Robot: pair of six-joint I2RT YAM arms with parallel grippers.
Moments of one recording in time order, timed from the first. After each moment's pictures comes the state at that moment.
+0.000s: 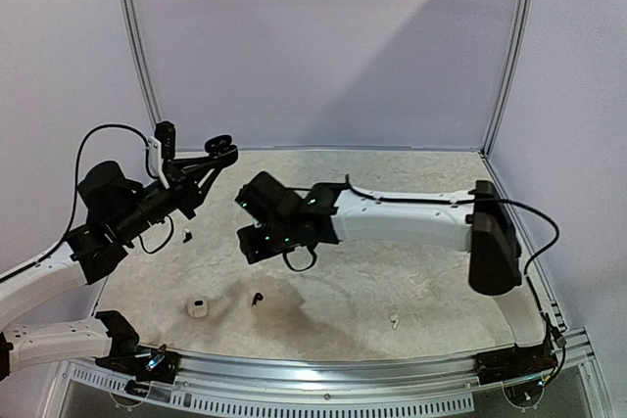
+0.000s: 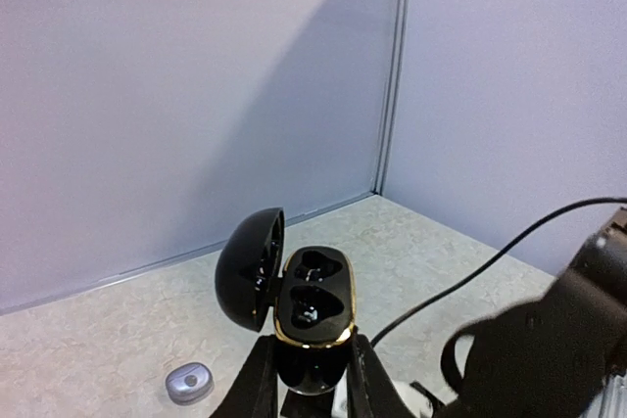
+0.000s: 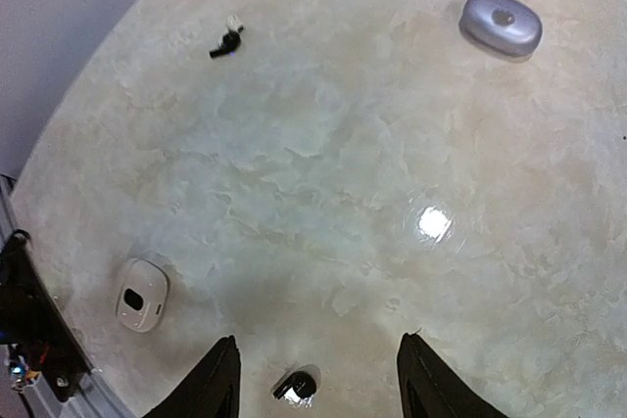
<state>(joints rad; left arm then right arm) -0.60 0.81 0.56 0.34 0.13 -0.12 1.19 2.24 1.97 -0.56 0.18 0.58</state>
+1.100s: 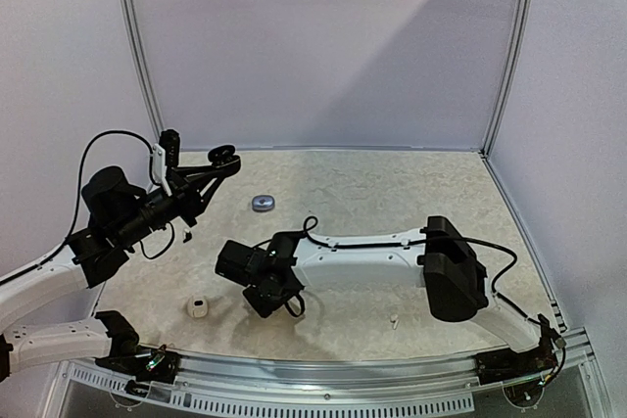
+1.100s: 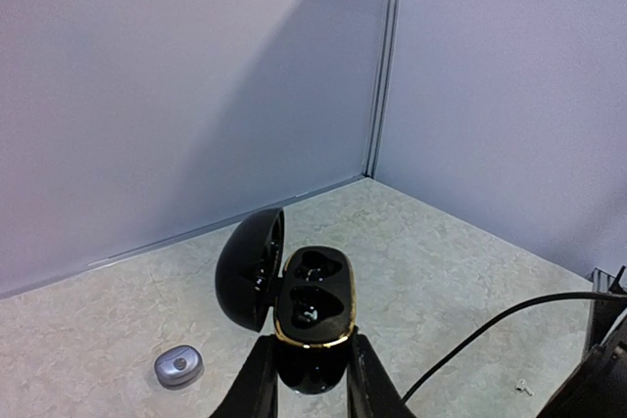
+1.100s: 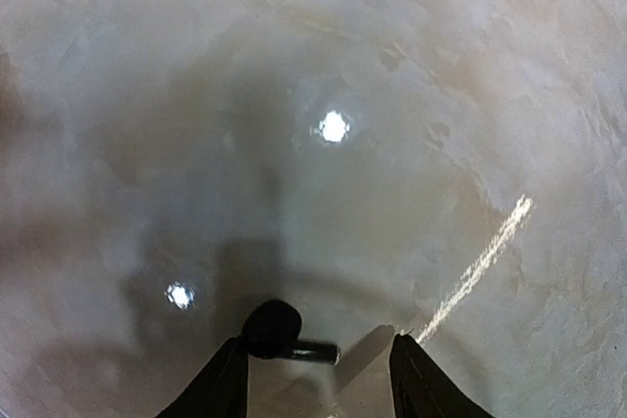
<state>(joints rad) -0.60 0.80 0.52 0.31 0.14 -0.12 1.32 2.51 2.19 -0.94 0.31 0.54</state>
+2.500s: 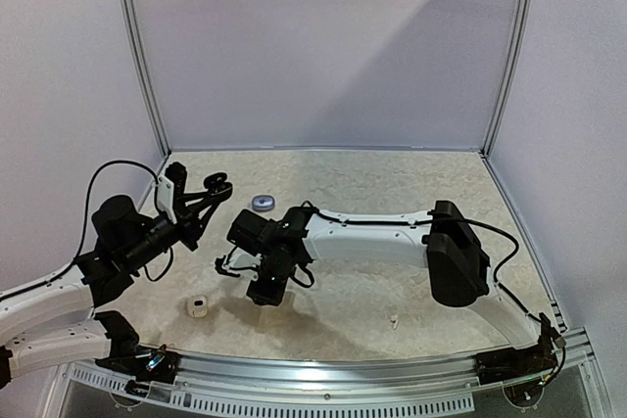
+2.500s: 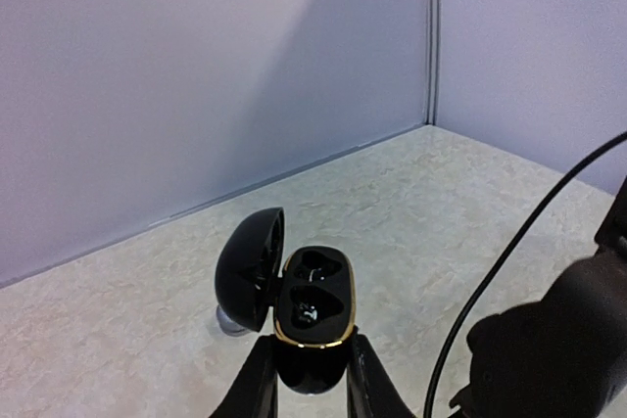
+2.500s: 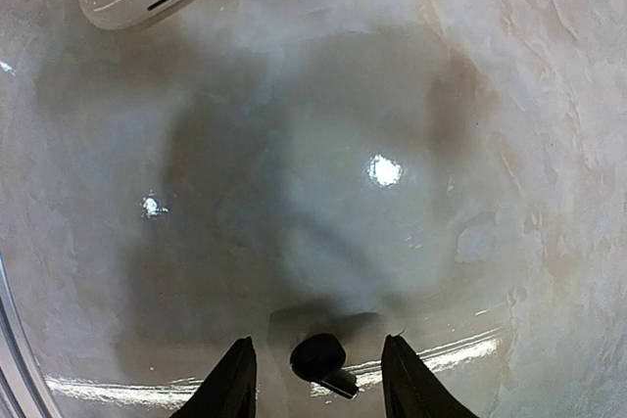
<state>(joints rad) -0.61 0.75 0.34 0.36 0.02 0.02 1.22 2.49 2.18 -0.87 -0.06 -0.16</state>
